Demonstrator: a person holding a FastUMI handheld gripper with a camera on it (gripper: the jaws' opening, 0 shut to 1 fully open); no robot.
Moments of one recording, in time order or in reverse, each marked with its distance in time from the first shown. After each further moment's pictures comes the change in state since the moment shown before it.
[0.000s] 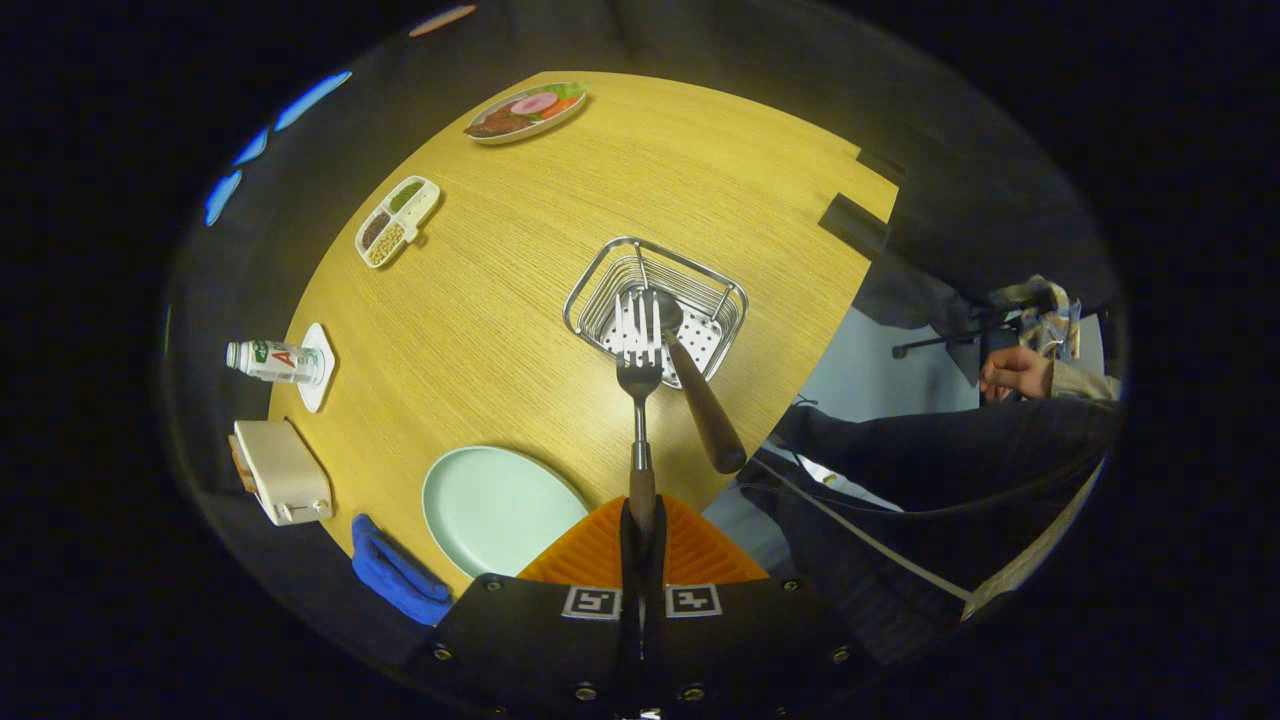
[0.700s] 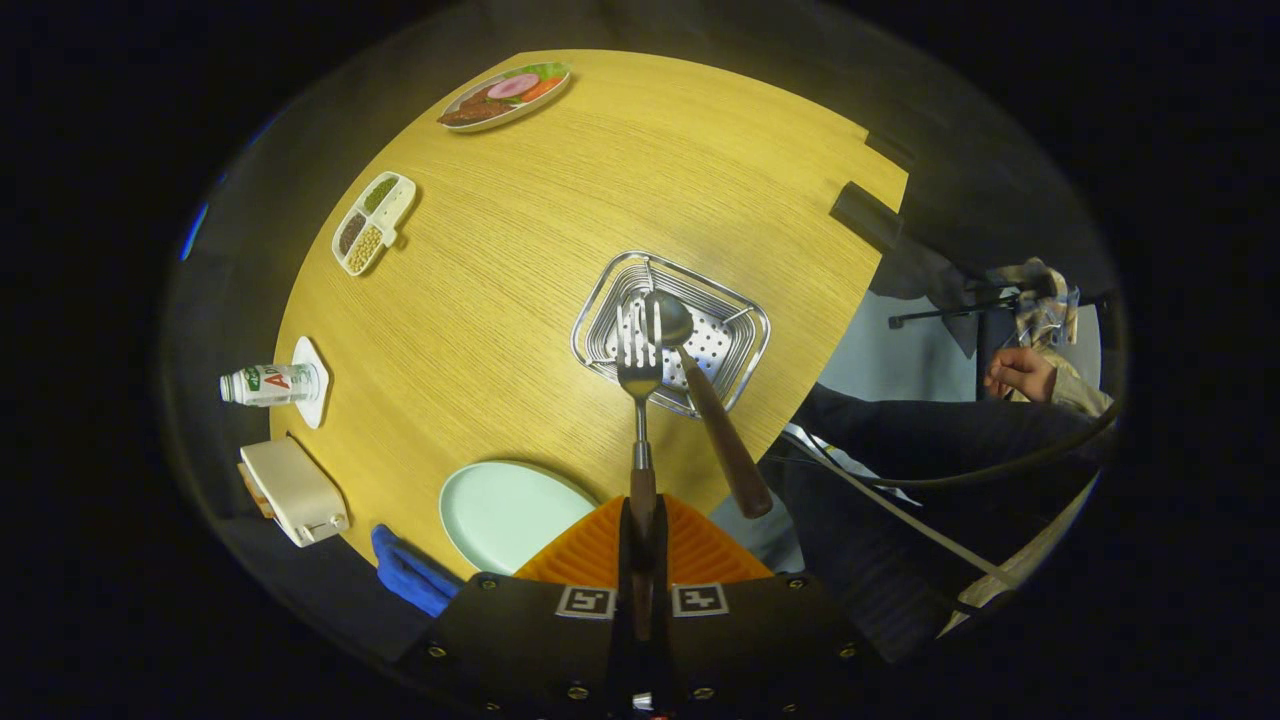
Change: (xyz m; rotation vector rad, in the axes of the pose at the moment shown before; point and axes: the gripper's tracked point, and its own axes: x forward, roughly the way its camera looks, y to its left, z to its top) arm 0.001 0.014 0.023 0.023 0.106 -0.028
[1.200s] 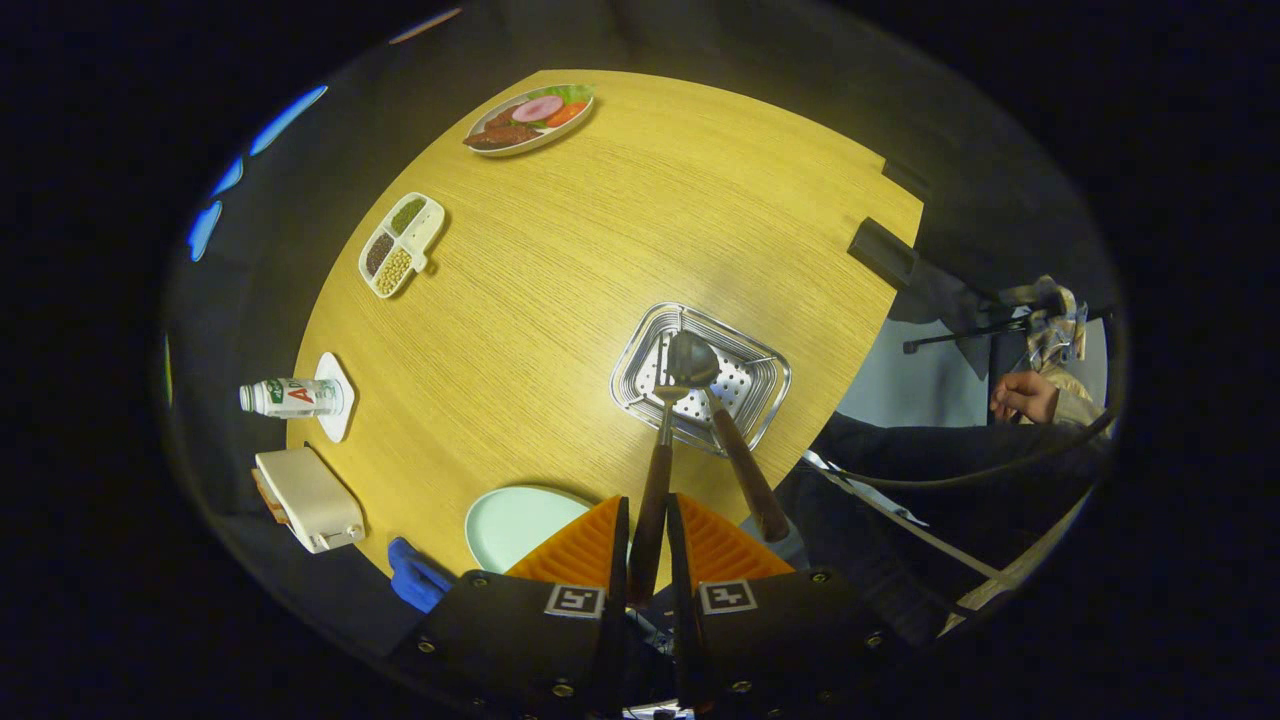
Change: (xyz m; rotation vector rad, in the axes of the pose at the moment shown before) arm -0.014 0.015 0.023 -0.027 -0.075 0.054
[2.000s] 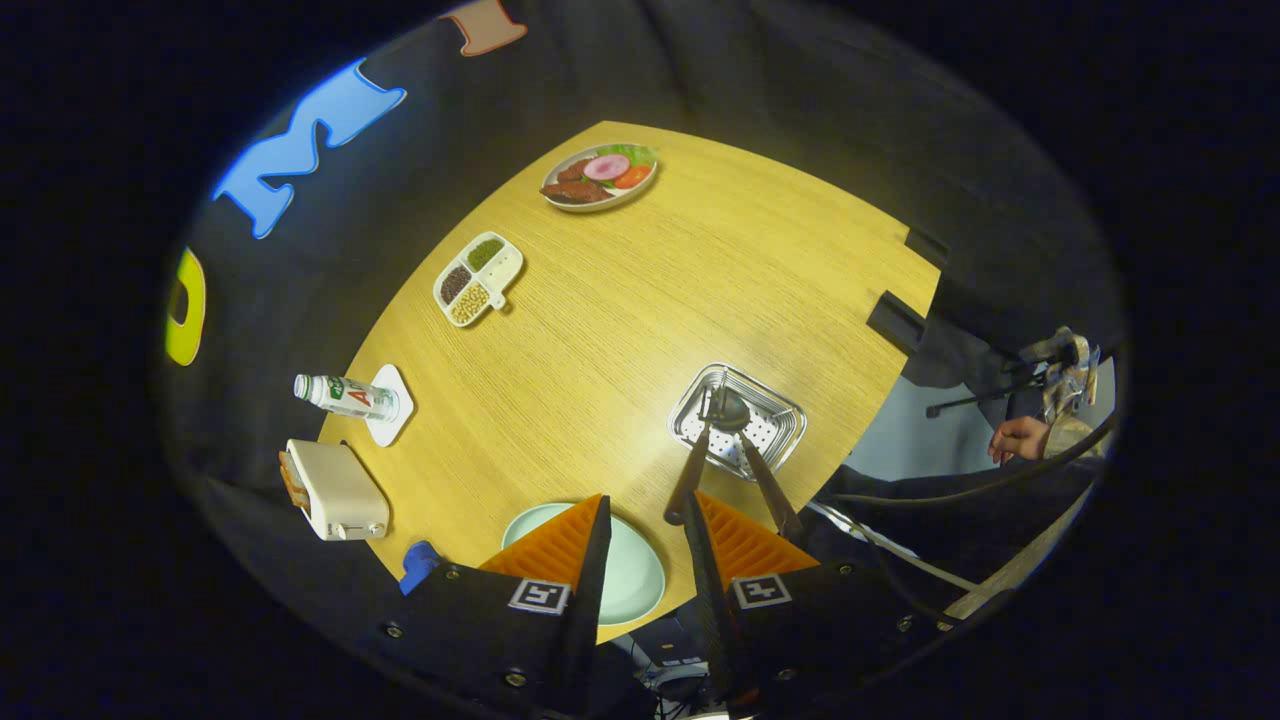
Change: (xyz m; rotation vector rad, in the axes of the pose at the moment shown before) arm -0.055 0.028 0.021 -0.130 -0.228 0.095
